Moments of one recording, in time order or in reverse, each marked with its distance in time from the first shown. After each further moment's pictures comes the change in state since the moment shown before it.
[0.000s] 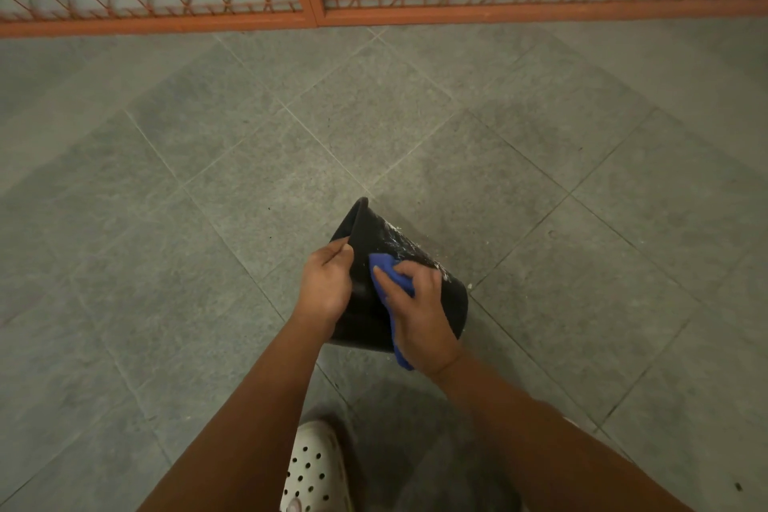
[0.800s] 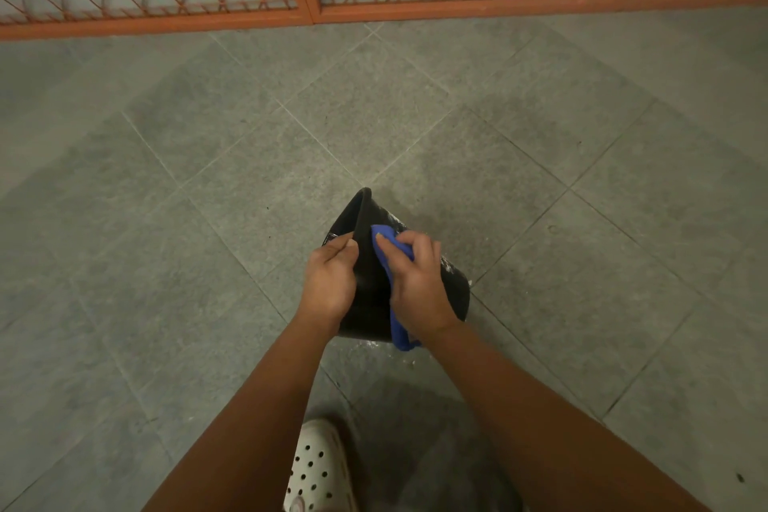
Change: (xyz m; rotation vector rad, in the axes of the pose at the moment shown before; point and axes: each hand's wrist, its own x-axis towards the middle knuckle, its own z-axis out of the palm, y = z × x) left_hand -0.003 0.003 0.004 -0.062 -0.056 0.024; right_hand 0.036 0.002 0.001 0.019 0.035 0.134
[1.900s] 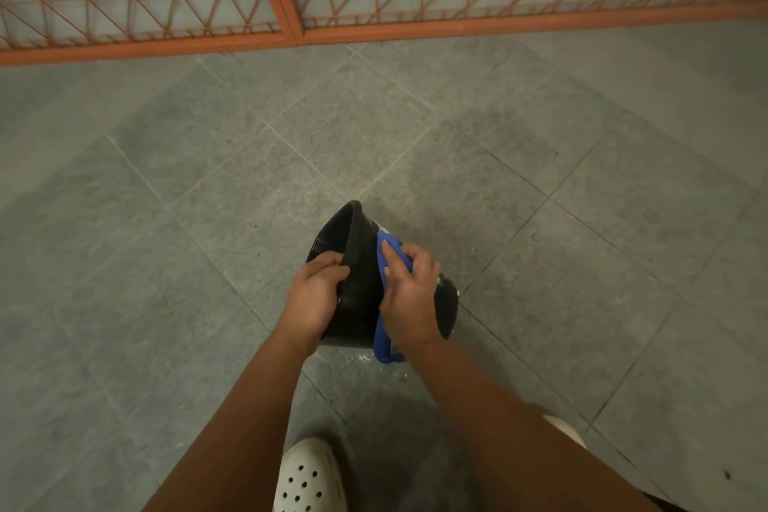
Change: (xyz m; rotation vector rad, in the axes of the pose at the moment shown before) left_hand 0.000 0.004 -0.007 0.095 -0.098 -0.066; right_hand -0.001 -0.009 0.000 -0.016 0.081 0.295
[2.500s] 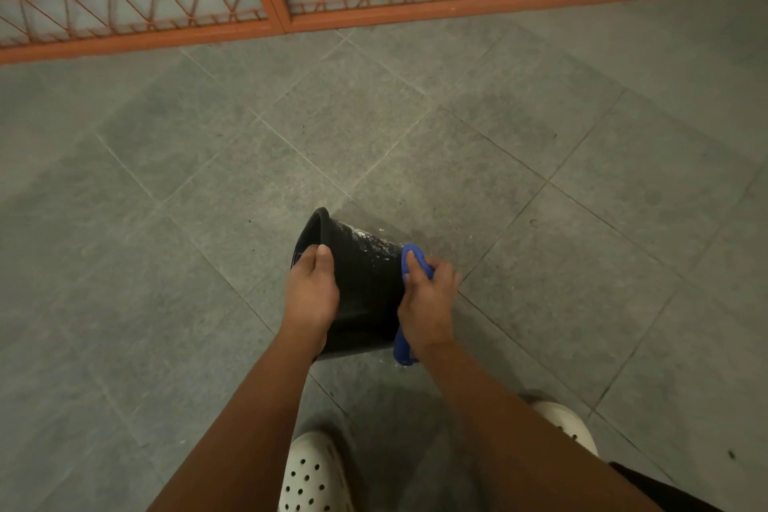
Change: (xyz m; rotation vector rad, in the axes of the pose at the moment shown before) left_hand 0.005 -0.012 0.014 0.045 0.202 0.060; right_hand -0.018 0.038 0.004 -0.077 0.020 0.176
